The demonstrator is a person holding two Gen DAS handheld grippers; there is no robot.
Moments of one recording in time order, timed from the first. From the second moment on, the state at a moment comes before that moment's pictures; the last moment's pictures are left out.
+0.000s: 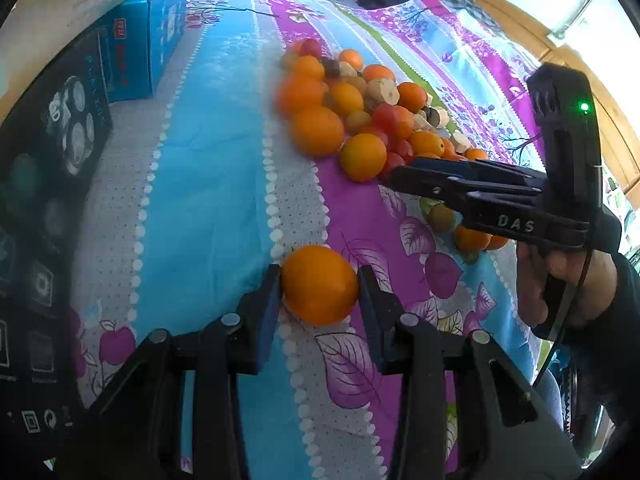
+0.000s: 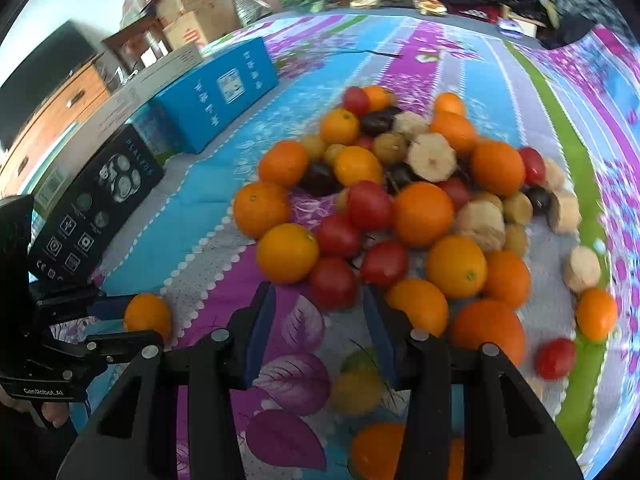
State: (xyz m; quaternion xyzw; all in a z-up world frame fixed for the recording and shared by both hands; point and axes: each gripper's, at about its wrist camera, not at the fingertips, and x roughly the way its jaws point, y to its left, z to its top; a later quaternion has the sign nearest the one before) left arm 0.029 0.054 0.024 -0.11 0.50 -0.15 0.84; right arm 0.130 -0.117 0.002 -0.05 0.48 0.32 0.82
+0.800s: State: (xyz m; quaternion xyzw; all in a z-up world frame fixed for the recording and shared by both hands) left arm 0.030 0.064 0.019 -0.13 0.49 -0.17 0.84; right arm 0.126 -0.095 -0.016 -0.14 0.45 0.32 0.82
